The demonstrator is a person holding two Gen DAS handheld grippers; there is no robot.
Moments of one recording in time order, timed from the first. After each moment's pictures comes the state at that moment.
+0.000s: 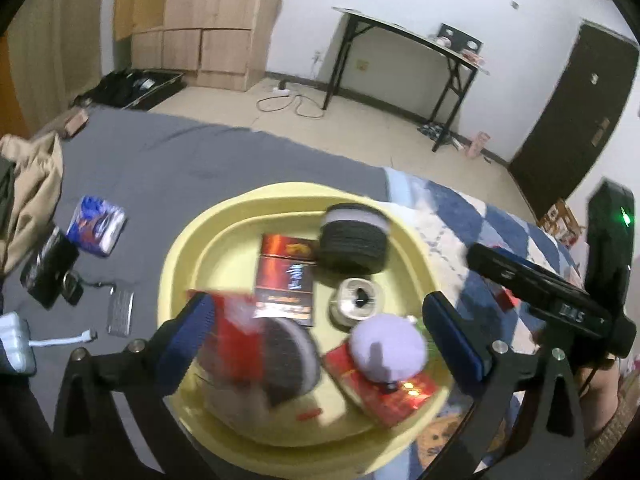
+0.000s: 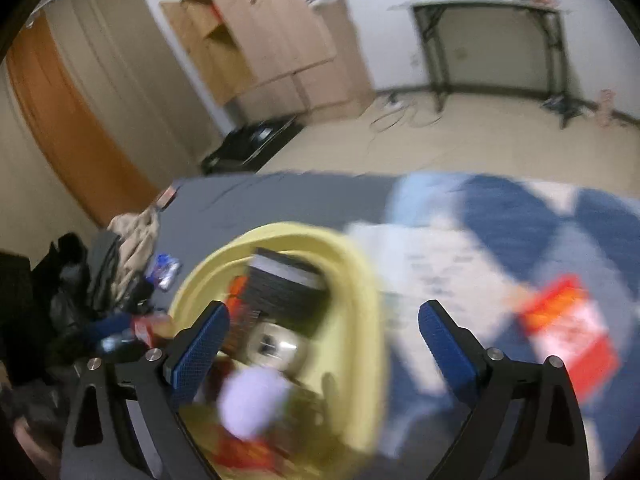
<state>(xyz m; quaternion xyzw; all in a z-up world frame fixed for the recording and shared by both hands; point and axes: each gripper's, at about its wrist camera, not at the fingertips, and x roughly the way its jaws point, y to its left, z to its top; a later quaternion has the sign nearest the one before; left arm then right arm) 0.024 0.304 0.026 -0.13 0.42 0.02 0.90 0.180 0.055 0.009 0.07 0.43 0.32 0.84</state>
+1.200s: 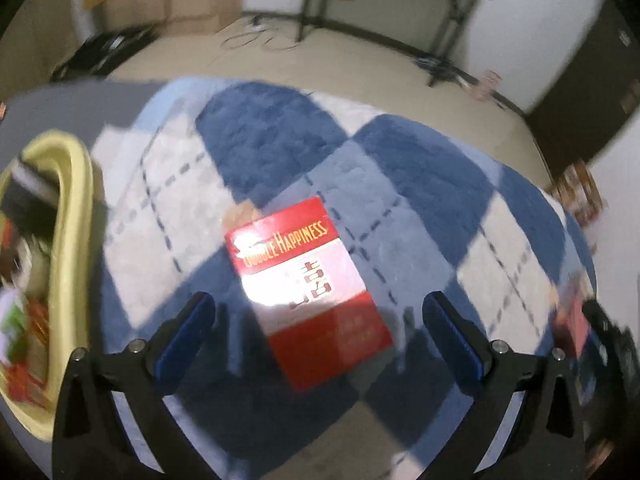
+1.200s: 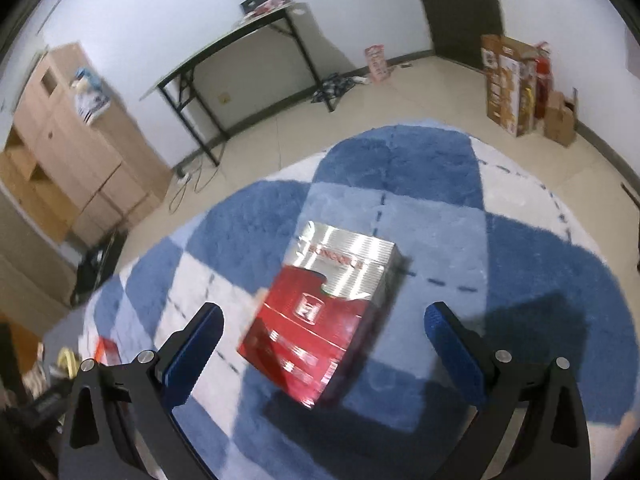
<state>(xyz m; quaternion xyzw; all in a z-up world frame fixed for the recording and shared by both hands) 0.172 0.029 -0.056 -0.14 0.52 0.07 0.84 0.220 -0.319 -0.038 0.21 0.44 0.00 0.87</state>
